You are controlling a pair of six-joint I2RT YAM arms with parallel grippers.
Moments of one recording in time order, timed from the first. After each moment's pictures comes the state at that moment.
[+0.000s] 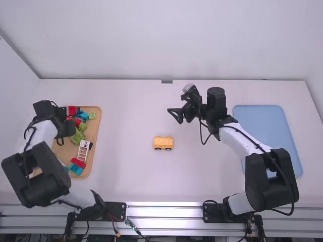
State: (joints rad) left arm 0.53 1.57 1.01 -0.50 0.04 0.26; right arm 0.26 1.59 0.92 0.22 -0.71 -0.13
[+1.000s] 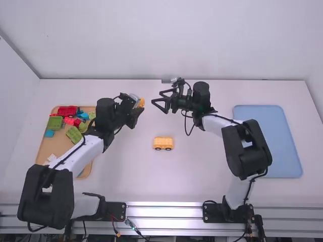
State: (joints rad) left arm -0.14 1.40 0.72 0.25 0.44 0.21; right arm 0.35 1.93 1.08 0.70 -0.97 0.40
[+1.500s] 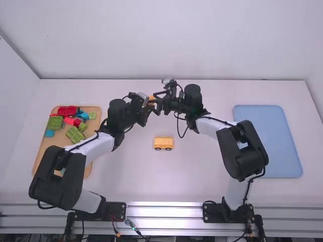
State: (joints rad) left arm -0.24 1.55 0.72 0.51 0.40 0.05; right arm 0.42 1.93 1.08 0.69 -0.85 0.42
